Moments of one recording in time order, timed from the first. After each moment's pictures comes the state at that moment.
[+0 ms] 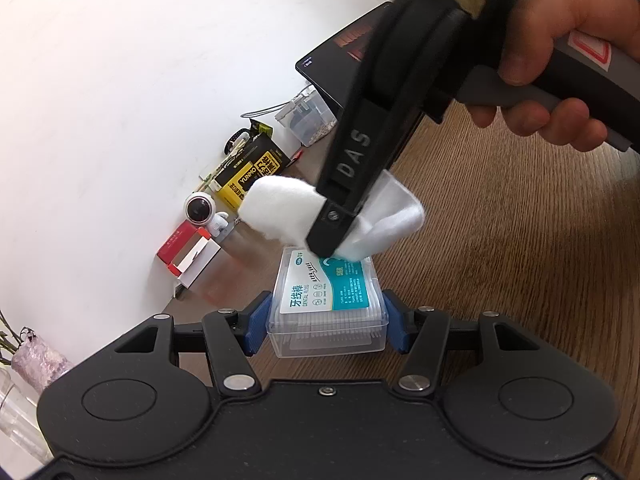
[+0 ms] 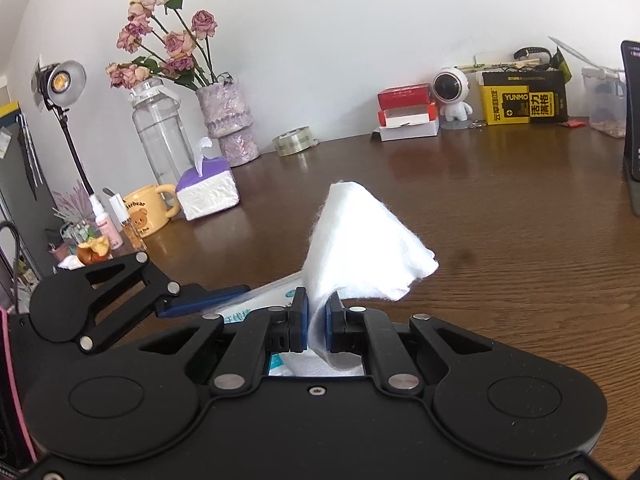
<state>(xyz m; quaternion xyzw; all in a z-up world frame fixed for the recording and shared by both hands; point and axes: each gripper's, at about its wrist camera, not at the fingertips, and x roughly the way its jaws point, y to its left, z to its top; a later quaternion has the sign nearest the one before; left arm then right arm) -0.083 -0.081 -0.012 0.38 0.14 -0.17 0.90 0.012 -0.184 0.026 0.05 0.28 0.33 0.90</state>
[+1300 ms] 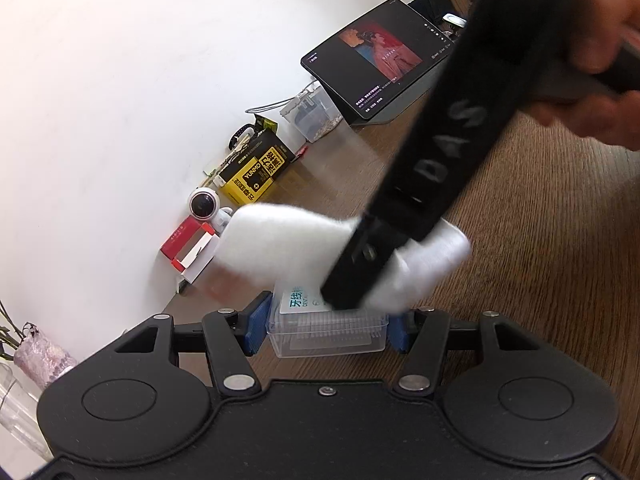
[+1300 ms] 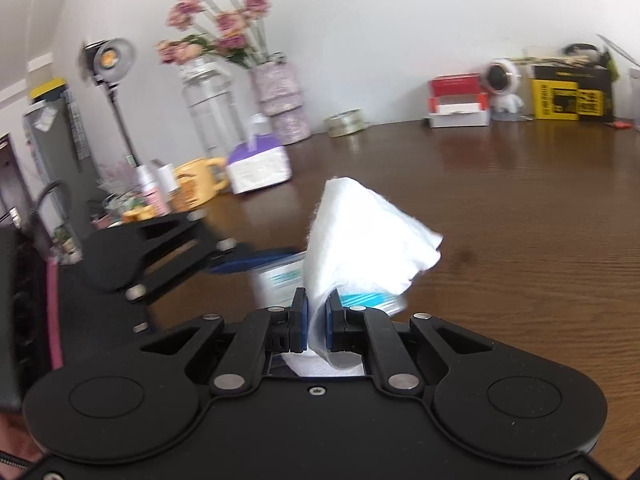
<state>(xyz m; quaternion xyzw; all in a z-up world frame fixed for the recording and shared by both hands) -0.070 -0.069 -0.012 0.38 0.15 -0.17 0.90 -0.006 -0.186 0.020 0.04 0.28 0.43 0.86</state>
